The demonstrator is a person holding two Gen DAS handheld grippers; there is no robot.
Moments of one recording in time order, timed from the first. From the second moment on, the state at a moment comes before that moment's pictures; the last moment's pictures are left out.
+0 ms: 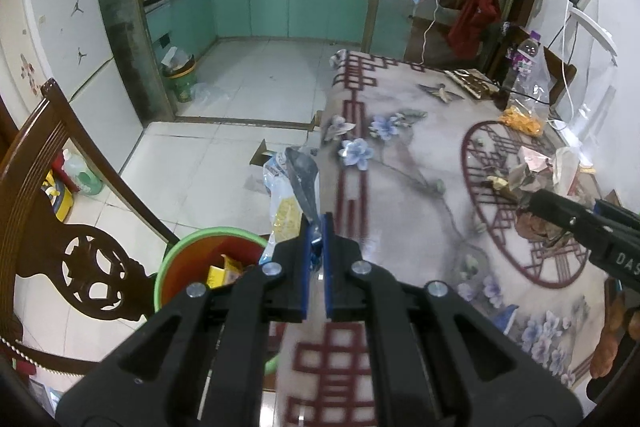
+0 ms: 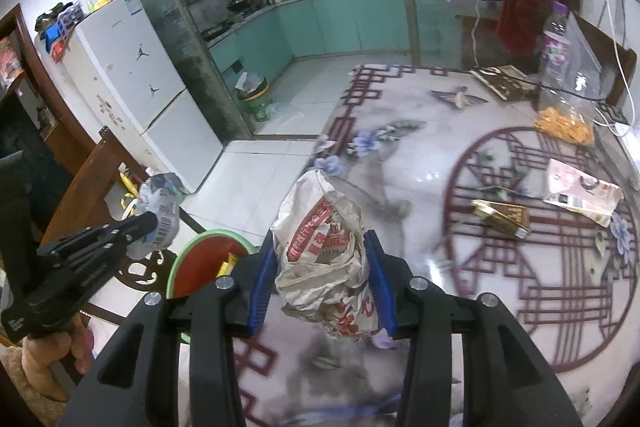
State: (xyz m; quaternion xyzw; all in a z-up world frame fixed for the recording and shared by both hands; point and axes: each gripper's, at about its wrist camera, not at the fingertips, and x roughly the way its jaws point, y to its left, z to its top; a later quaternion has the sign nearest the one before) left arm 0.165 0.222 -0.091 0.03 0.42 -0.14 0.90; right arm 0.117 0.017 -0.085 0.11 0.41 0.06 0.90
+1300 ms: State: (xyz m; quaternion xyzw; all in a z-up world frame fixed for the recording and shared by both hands) left arm 0.228 0.379 -0.155 -0.03 0.48 -0.04 0.87; right arm 0.208 0.220 -0.154 0.00 0.50 0.21 0.84
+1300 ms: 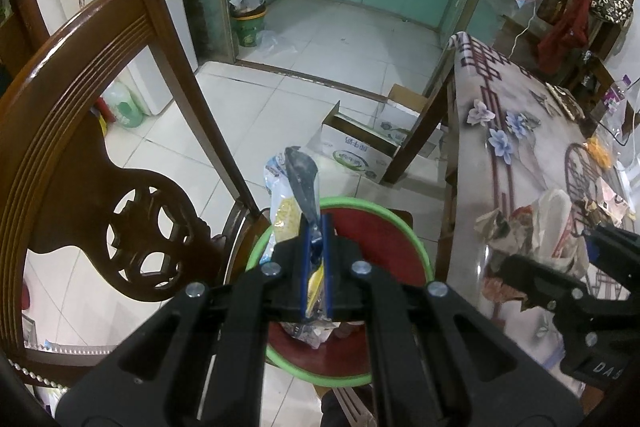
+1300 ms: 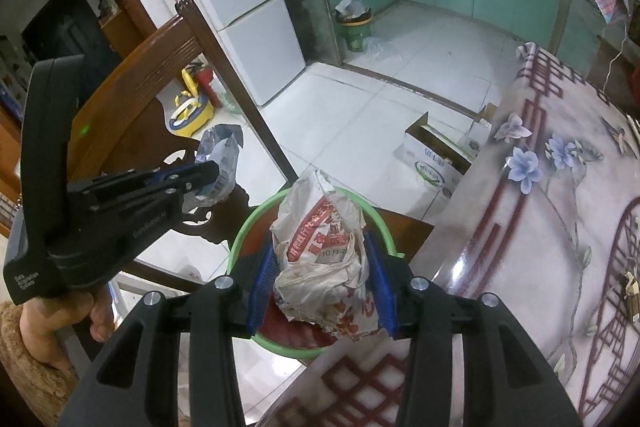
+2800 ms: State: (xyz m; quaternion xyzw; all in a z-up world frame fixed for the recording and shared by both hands) left arm 0.120 0.068 -0.134 0.00 0.48 -0.15 0.87; right arm 0.091 -0.177 -0.133 0.03 0.47 0.03 0.88
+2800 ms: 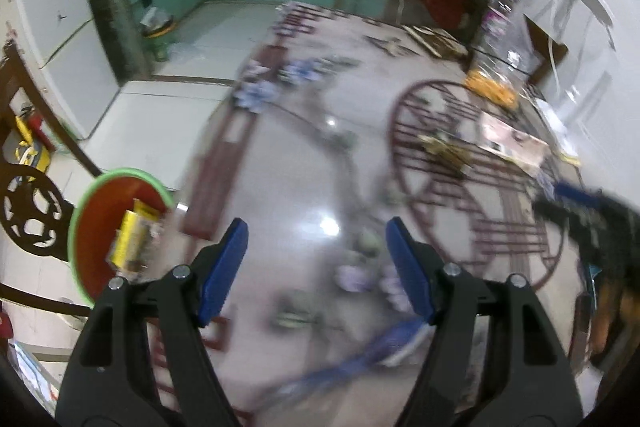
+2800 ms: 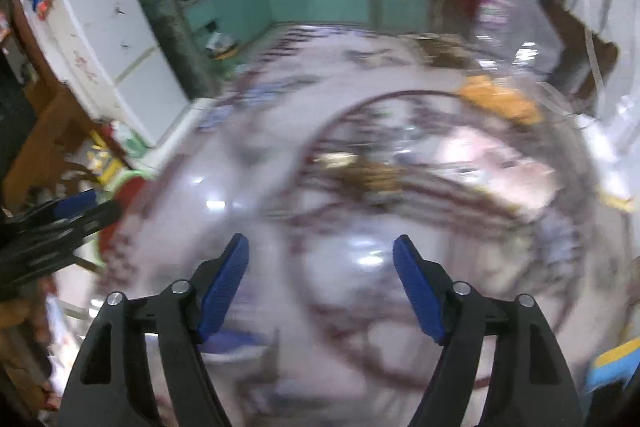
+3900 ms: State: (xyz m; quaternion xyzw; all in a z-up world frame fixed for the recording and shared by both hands) left arm 0.235 -0.126 -0.235 -0.08 0.57 -0.12 0.81; right arm 0.186 -0.396 -0.228 0.14 0.55 0.15 0.81
